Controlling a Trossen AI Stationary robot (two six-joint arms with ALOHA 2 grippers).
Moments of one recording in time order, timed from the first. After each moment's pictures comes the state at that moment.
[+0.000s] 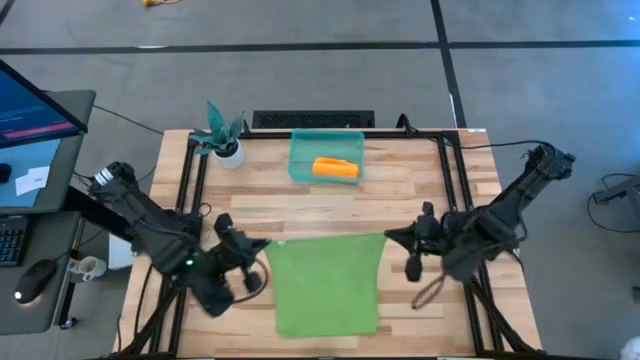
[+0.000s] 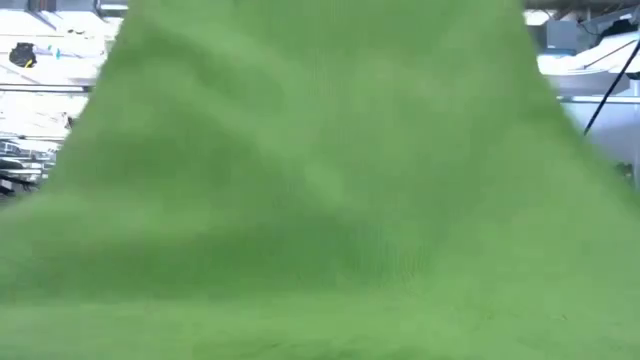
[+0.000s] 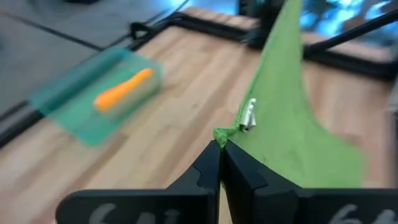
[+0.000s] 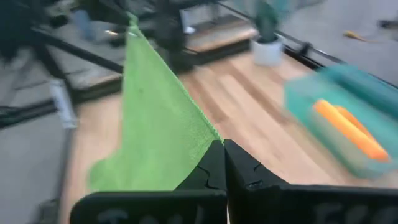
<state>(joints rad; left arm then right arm) -0.77 1.41 1.36 -1.04 -1.00 -1.07 0.77 1.10 0.99 -0.56 0.90 0.69</state>
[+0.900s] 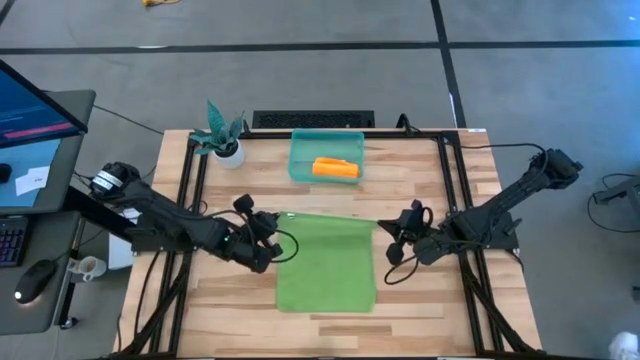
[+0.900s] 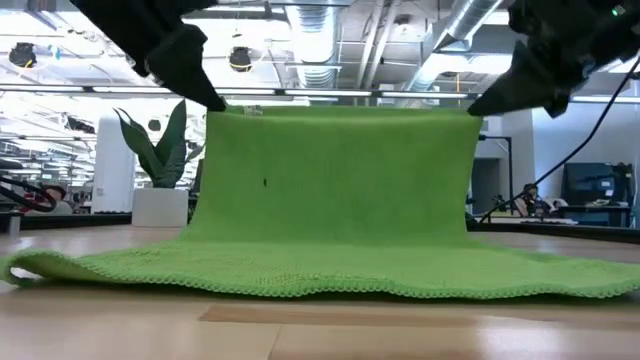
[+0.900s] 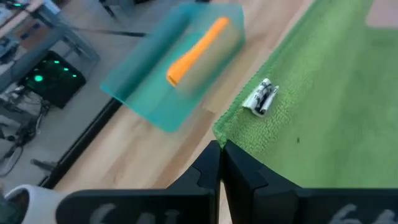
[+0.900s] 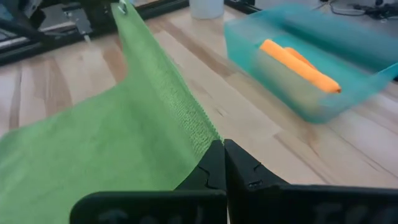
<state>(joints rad) -0.43 1.41 0.89 -0.61 -0.98 -0.64 0.54 1.10 0.54 -0.21 0.83 0.70</state>
